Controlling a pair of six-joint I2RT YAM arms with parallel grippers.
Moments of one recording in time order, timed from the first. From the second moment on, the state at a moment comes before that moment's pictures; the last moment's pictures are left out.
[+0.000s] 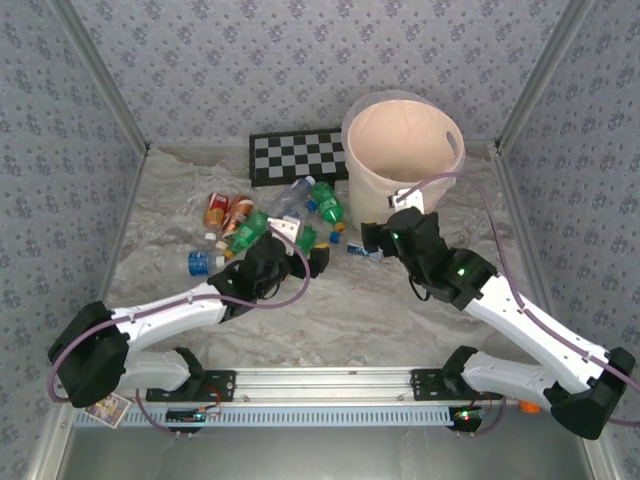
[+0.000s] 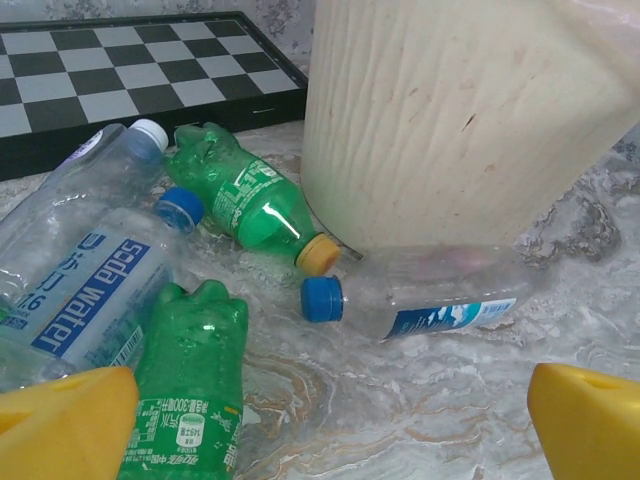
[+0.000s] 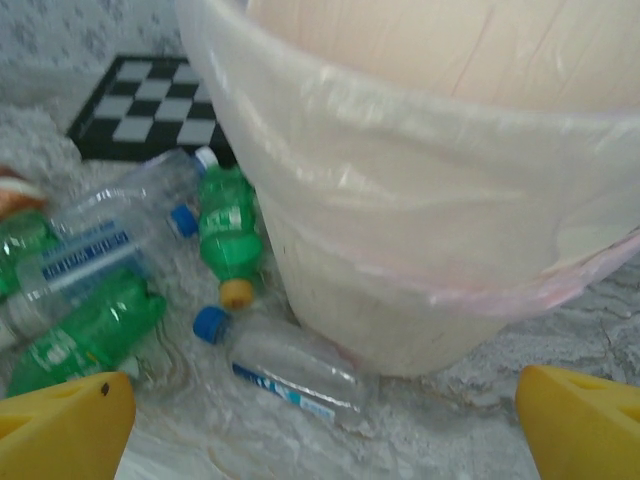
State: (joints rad) left arm -0.89 1.24 0.63 0.22 -0.28 -0.37; right arm 0.80 1.01 1.02 -0.62 0.54 0.32
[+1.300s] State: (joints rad) left arm -0.83 1.17 0.60 0.21 -0.28 -0.45; right arm 0.69 1.76 1.15 -0.58 0.36 0.12
